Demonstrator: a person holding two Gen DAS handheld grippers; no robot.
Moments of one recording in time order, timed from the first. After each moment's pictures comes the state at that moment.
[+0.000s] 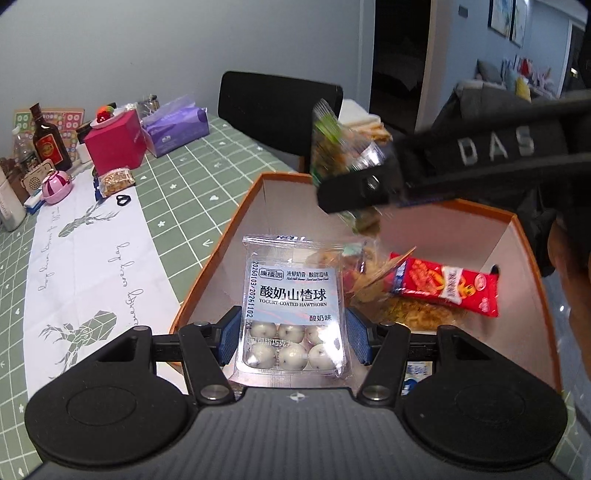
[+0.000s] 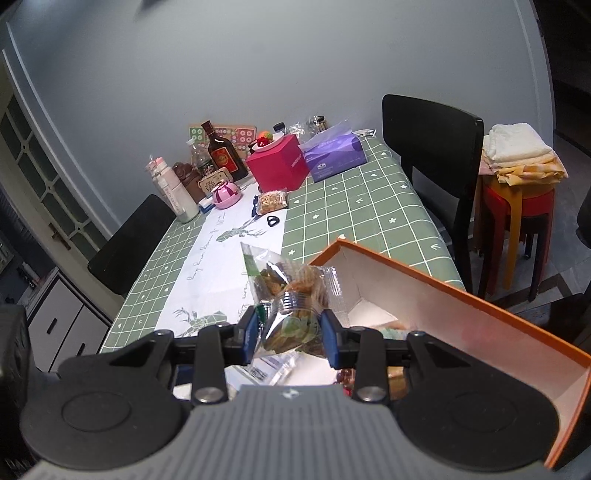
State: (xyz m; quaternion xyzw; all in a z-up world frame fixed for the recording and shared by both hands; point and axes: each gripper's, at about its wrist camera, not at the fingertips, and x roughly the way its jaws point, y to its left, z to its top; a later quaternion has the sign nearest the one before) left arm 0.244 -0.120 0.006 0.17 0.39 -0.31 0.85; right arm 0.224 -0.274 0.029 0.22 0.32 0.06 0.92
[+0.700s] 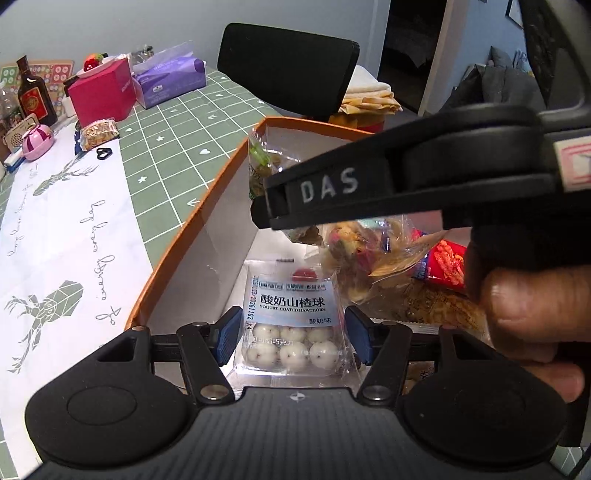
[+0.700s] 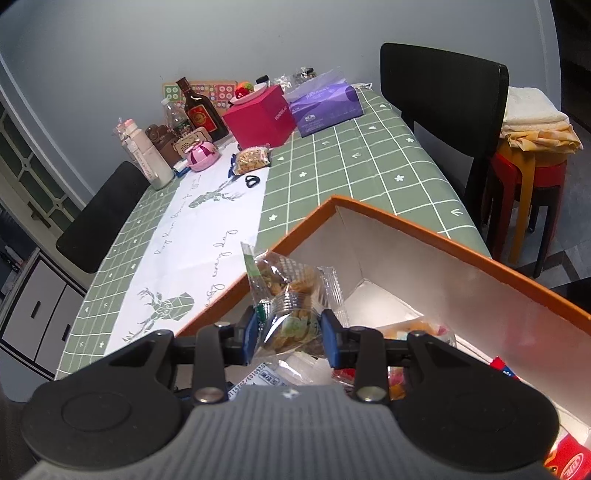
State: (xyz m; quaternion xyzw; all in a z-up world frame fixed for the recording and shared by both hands) left arm 0.277 -0.130 -0.033 0.15 0.45 -0.30 0.83; right arm 0.293 -0.259 -0.035 0.21 0.39 0.05 0.90
